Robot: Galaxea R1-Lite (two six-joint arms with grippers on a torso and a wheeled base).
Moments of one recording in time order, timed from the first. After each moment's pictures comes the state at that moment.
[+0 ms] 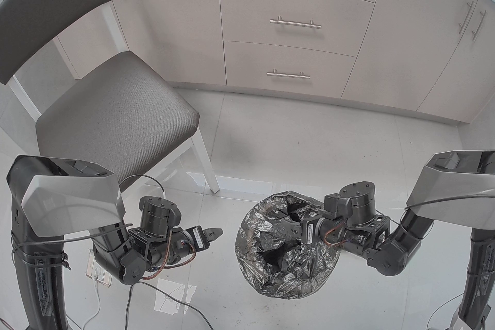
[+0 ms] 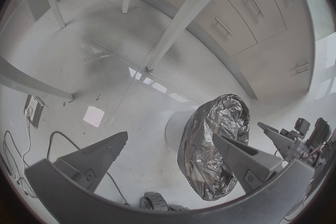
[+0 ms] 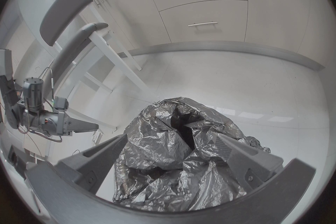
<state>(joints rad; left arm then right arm) -0.45 2.31 -0.59 -1.05 -0.08 -0.67 0.56 2.24 -0.66 -1.11 -0.08 0.24</state>
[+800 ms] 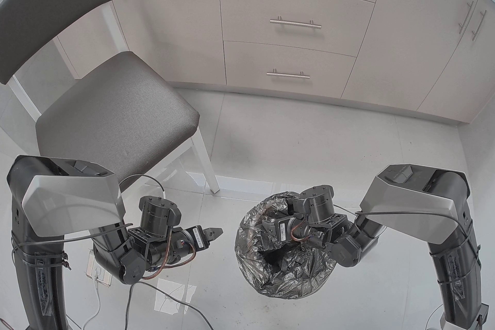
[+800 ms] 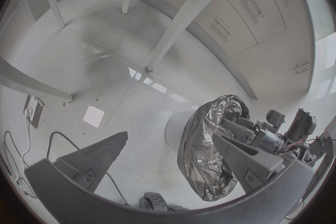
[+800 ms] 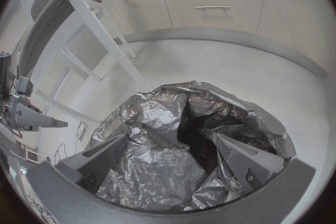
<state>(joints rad) -0.45 2.31 -0.59 -1.05 -0.08 -0.67 0.58 2.51 -1.03 -0.94 -0.14 0.19</state>
